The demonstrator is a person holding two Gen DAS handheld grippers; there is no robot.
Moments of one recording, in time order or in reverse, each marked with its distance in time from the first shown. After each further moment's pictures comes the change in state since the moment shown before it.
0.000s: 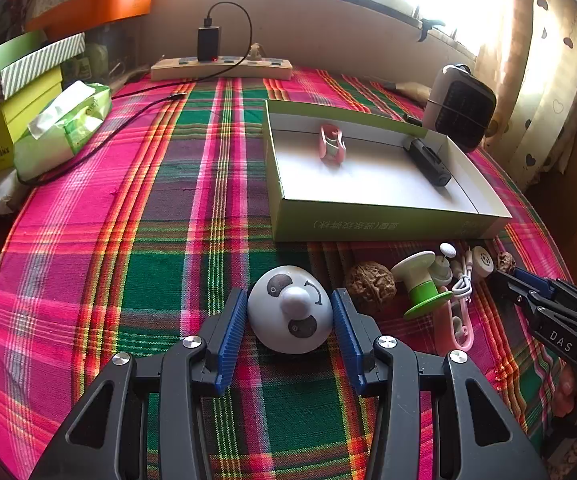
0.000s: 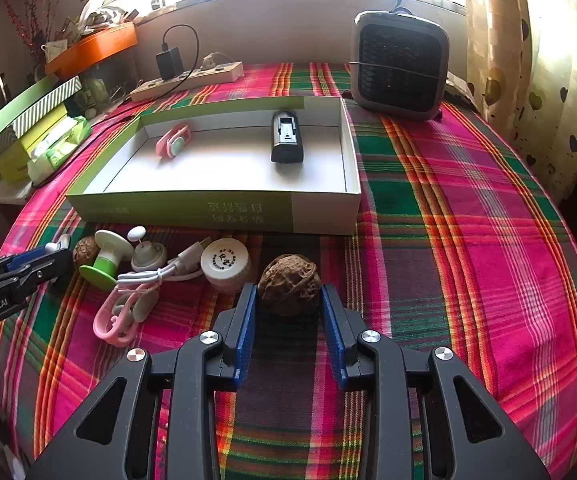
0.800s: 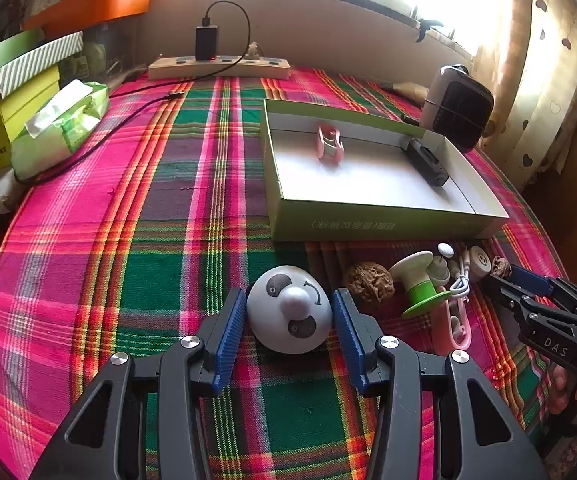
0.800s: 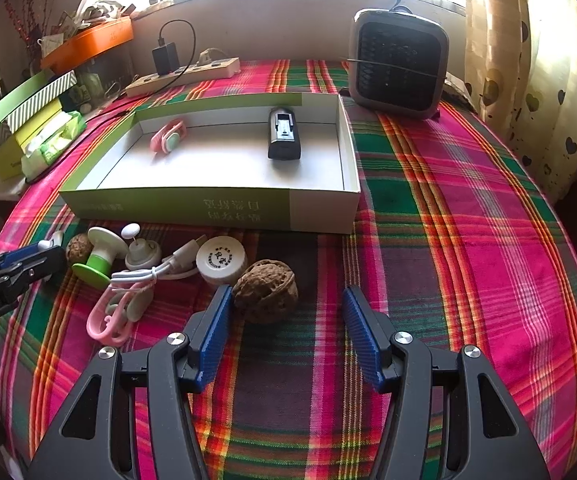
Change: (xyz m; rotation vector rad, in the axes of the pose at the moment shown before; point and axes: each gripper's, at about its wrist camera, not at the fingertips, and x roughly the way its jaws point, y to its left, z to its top) left arm 0.000 0.000 0.000 -0.007 0.001 -0.014; right arm 0.002 0.001 0.000 -0.009 0.011 -0.025
